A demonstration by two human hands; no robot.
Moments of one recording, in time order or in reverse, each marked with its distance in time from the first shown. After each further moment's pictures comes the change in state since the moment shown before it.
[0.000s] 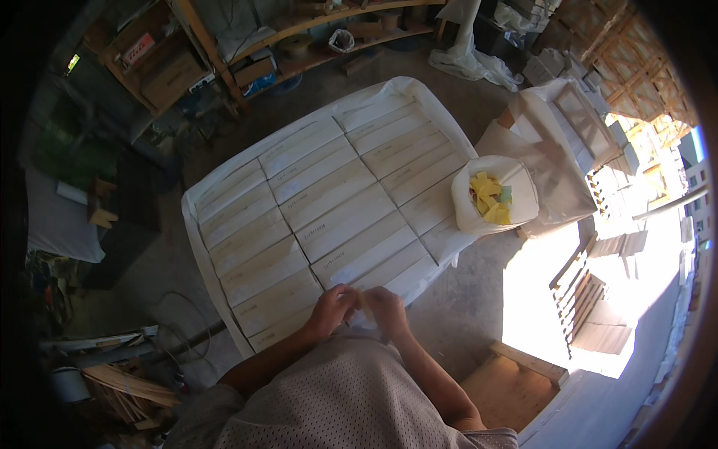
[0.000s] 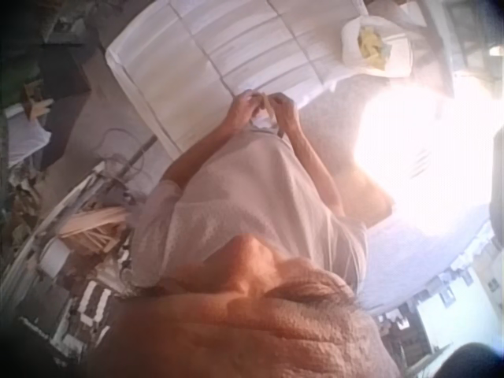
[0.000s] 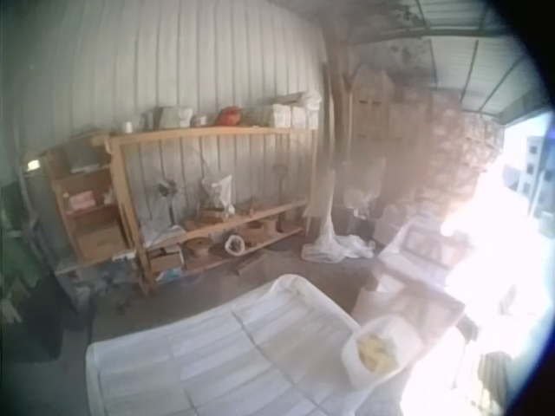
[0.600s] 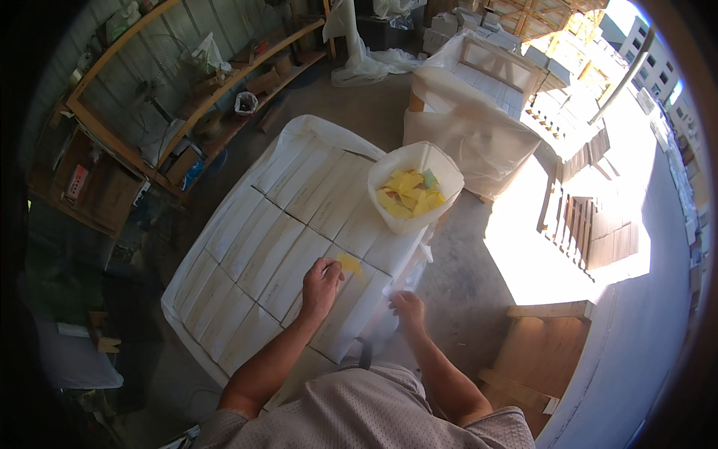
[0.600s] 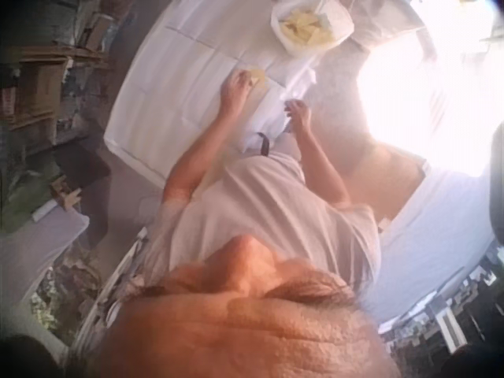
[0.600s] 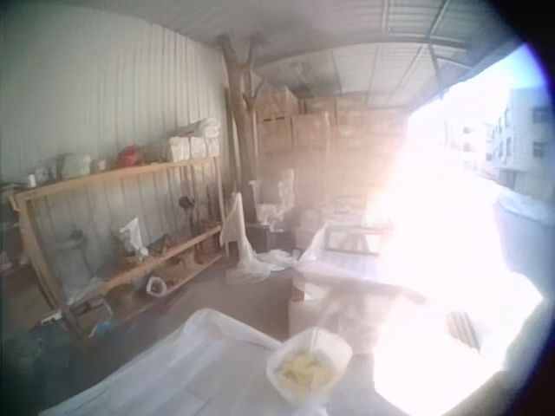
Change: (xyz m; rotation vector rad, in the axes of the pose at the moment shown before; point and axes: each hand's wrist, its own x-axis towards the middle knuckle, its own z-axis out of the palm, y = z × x) left_hand 0.119 0.080 0.103 0.287 0.020 0.457; right_hand 0.028 0.123 -0.090 0.730 0.591 0.147
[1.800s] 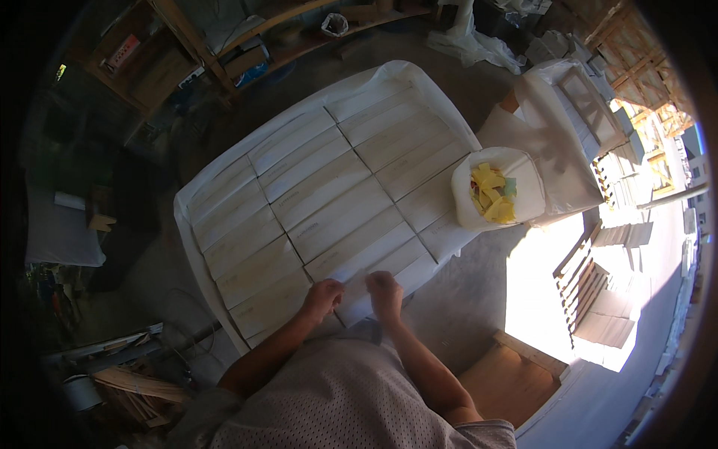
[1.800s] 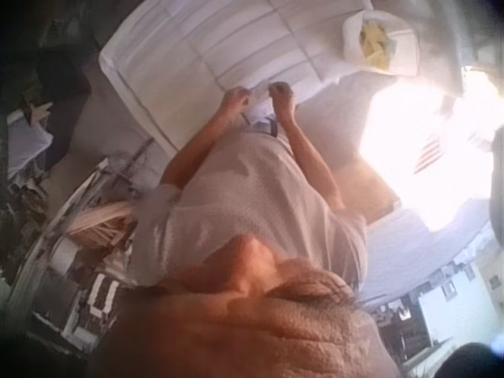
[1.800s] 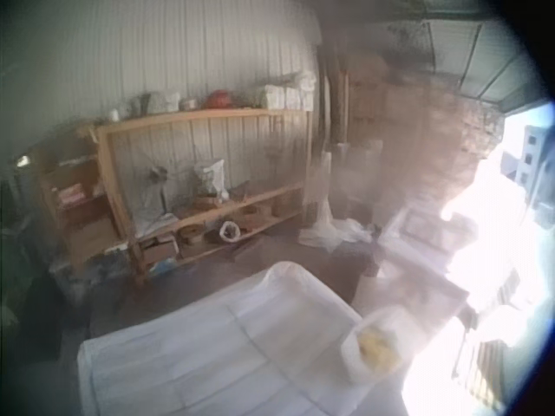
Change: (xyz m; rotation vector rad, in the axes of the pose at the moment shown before) left_hand -0.113 -0.139 -0.099 -0.163 0.036 -0.532; right_hand -0.051 0.009 0.131 -0.578 -0.289 -0.173
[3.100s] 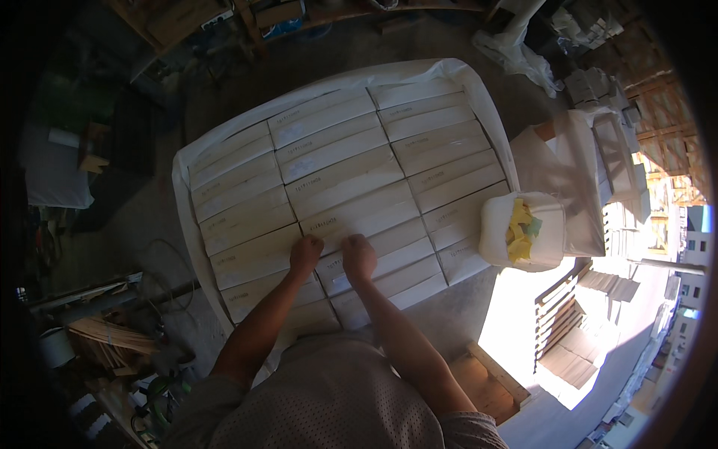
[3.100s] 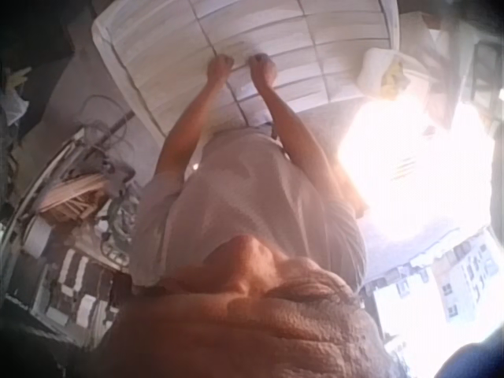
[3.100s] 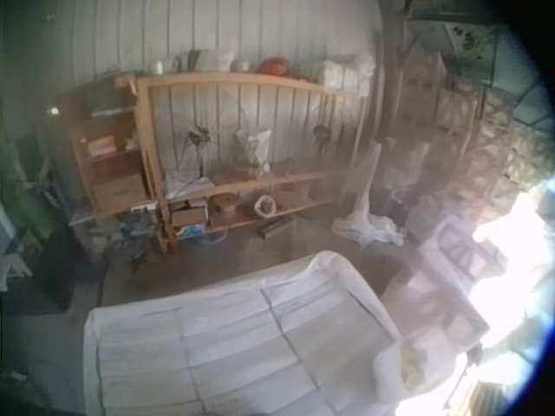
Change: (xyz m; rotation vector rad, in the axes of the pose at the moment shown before) left_hand 0.122 -0.031 -0.086 0.577 0.515 0.085; right_hand 0.096 -0.014 0.137 -0.459 -0.122 -0.050
